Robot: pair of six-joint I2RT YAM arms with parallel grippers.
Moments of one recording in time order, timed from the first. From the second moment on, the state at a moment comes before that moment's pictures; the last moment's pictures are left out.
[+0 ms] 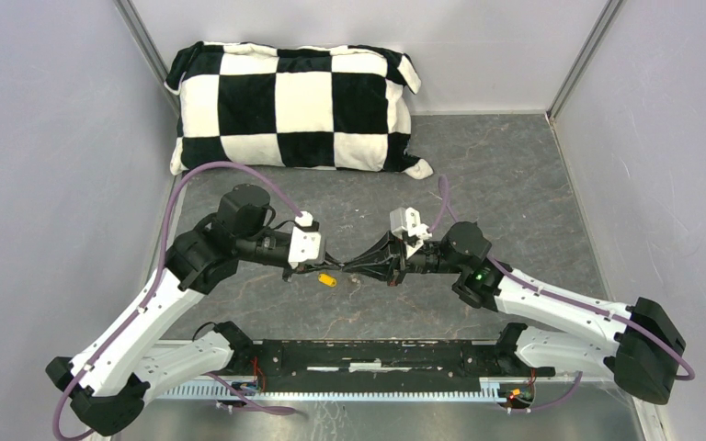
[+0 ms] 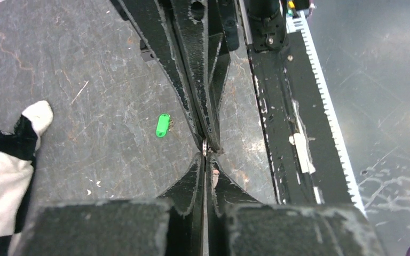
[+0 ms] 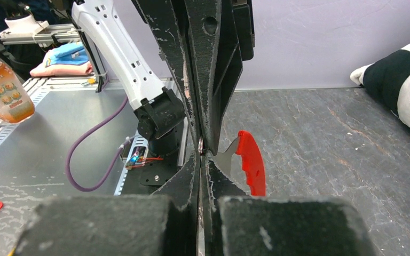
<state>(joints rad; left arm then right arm) -0.70 0.89 1.10 -0.75 0.82 0.61 0.95 1.06 0.62 0.63 -0.63 0.15</state>
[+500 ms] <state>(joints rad) -0.70 0.79 1.08 -0.84 0.82 1.25 0.96 0.95 0.72 0.35 -0.58 -0.06</state>
